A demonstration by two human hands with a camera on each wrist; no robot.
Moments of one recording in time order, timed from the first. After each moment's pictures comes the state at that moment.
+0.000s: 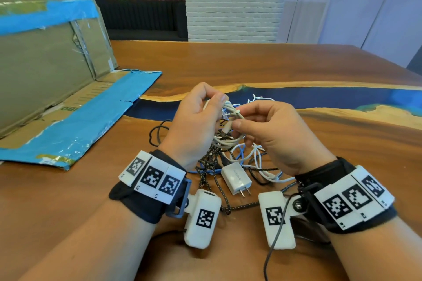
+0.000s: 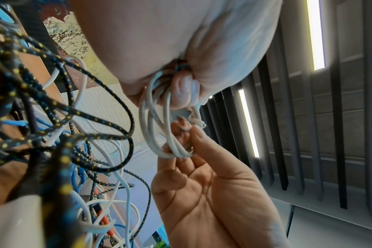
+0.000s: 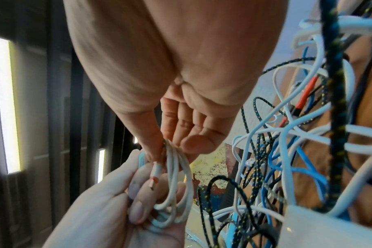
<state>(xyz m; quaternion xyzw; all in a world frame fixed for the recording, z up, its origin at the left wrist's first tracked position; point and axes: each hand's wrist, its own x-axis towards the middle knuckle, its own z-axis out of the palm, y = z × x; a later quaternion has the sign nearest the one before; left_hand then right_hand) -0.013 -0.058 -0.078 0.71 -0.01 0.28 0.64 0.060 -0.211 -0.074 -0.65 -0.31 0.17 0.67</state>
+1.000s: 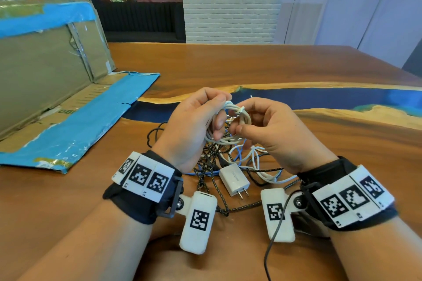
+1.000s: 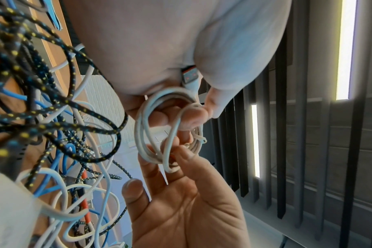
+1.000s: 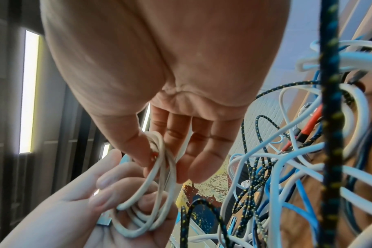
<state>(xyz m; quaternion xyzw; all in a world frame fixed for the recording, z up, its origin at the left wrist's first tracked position) -0.019 -0.062 -0.069 0.64 -0.01 0.19 0.75 0.069 -0.218 -0.075 -0.66 -0.39 0.15 0.62</state>
